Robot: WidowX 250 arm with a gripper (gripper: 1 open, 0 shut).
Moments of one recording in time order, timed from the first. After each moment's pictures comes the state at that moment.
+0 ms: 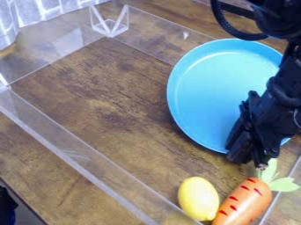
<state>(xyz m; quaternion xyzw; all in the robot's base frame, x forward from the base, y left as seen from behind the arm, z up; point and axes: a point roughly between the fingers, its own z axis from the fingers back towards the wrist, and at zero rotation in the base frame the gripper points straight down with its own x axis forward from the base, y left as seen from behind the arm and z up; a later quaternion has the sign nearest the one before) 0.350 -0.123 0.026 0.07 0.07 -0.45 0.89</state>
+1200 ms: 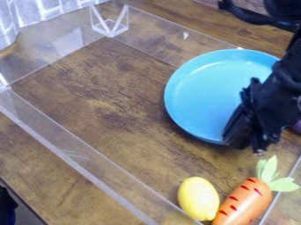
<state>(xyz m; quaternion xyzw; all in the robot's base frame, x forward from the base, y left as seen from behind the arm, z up) 0.349 -0.117 0.053 0.11 0.10 -0.47 0.87</state>
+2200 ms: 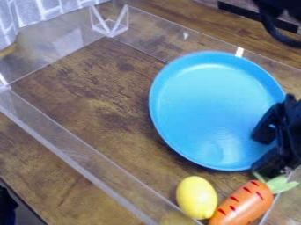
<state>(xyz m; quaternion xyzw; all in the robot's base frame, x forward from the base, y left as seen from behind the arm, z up) 0.363 -0.147 0.028 0.12 0.12 -0.52 0.84</state>
